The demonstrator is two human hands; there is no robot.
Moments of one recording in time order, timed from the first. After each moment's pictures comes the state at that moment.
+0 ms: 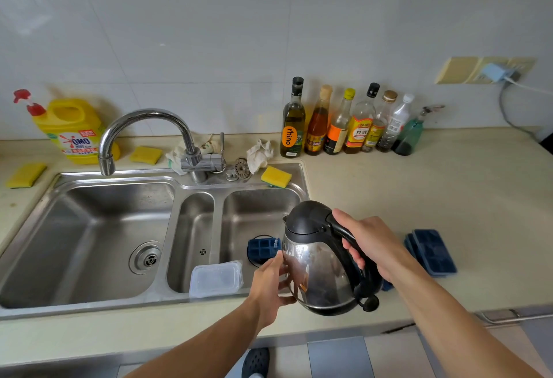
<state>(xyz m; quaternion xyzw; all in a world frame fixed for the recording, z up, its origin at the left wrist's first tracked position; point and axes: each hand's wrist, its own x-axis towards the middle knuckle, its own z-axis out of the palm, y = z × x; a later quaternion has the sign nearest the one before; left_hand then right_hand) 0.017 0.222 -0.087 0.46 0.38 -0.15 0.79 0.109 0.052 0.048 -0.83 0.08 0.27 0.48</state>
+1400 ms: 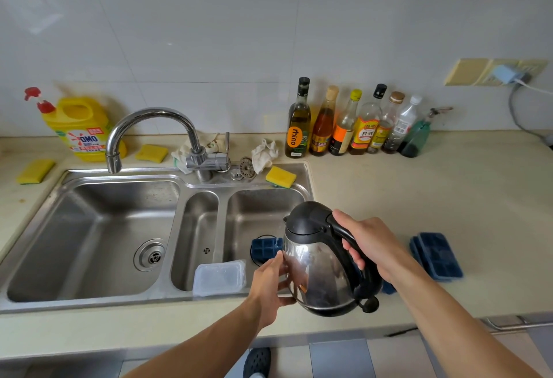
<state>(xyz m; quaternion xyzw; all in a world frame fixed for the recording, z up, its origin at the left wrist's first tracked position) 0.017 0.227 -0.090 0.46 0.40 -0.14 0.78 0.111 0.059 0.049 -0.83 0.07 0.28 0.48</state>
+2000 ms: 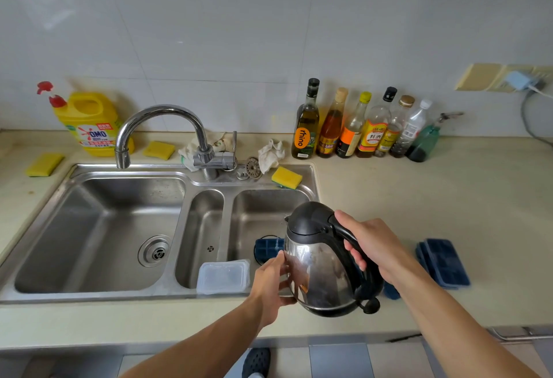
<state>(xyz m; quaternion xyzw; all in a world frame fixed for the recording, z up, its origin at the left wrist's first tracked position) 0.018 0.235 -0.097 0.44 0.41 -0.13 0.79 0.114 0.069 0.048 -0.82 0.07 0.29 0.48</state>
